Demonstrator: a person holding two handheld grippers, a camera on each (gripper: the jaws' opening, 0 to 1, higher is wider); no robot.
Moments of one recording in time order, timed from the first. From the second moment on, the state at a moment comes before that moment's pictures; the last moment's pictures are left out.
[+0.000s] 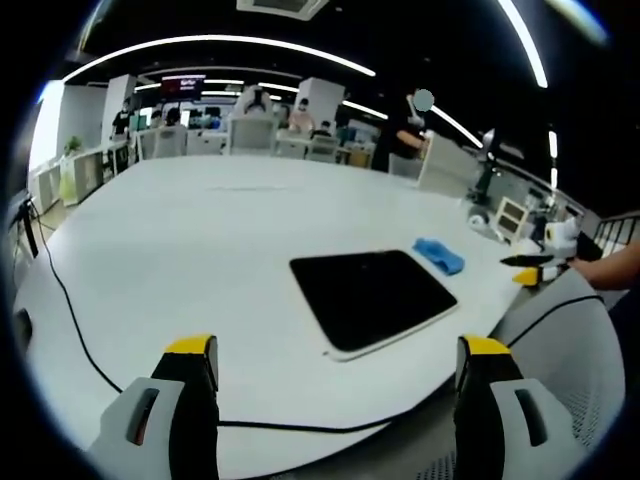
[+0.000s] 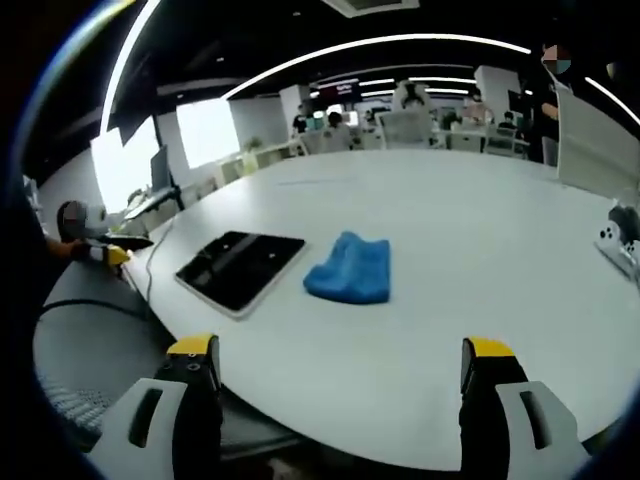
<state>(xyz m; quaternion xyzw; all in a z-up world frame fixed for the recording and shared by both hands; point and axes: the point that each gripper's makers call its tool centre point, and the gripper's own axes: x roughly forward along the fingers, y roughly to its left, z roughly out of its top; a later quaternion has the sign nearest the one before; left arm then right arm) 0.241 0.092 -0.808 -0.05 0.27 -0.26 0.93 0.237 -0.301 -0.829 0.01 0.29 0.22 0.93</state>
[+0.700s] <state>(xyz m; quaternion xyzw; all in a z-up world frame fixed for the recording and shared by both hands) 0.242 0.091 -0.809 -0.05 0.27 -0.27 0.92 0.242 -0.300 -0.831 -0.01 0.29 0.23 0.93</state>
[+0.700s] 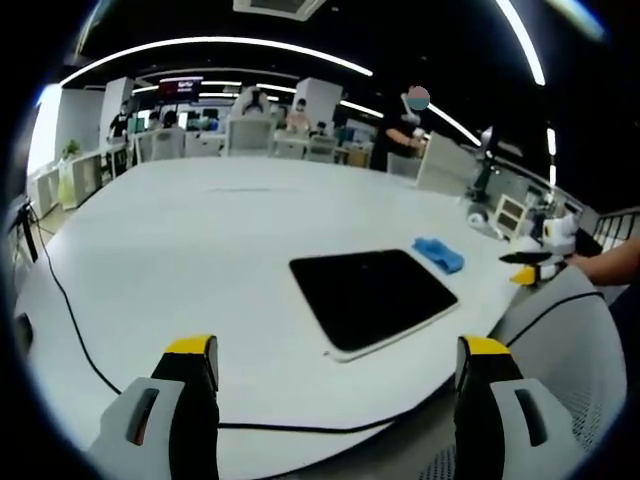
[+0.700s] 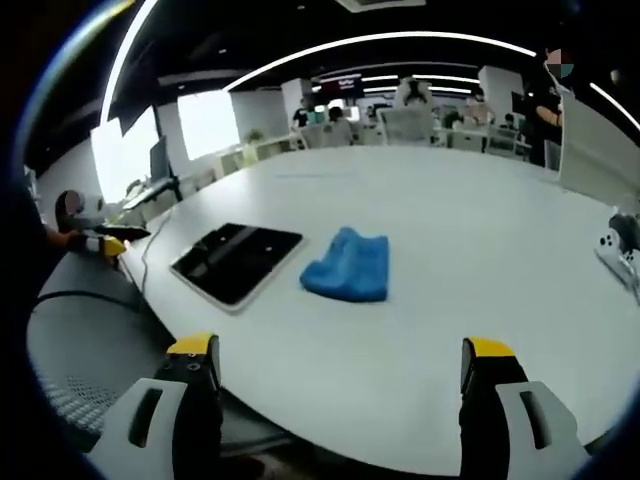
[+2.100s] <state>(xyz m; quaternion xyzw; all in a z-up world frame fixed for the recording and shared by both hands) 0.245 0.096 -0.809 -0.03 0.26 -0.26 0.93 0.253 -0.296 -0.811 0.00 0.28 0.20 0.94</state>
